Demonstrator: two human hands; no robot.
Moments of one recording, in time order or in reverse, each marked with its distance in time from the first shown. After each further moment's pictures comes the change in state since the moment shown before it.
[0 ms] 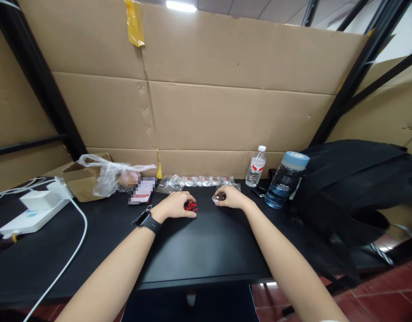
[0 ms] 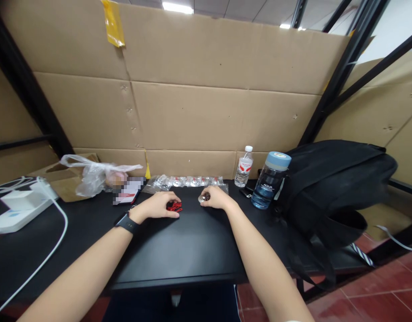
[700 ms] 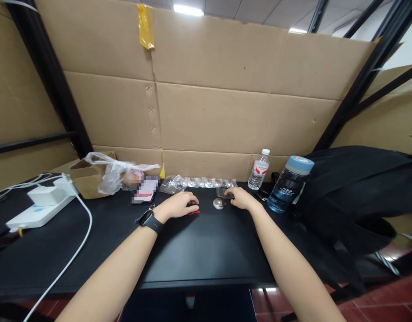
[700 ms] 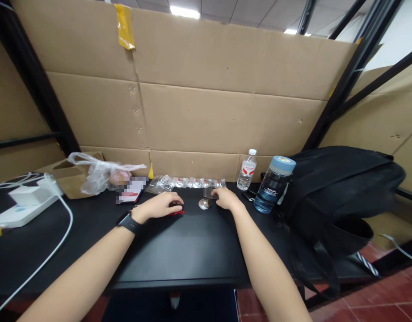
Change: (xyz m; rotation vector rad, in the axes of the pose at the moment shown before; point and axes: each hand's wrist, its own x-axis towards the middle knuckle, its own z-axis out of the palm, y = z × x) left_hand -0.002 0.005 -0.004 -0.133 0.073 0.072; right_hand -0.009 0.031 -0.007 -0.174 0.034 0.187
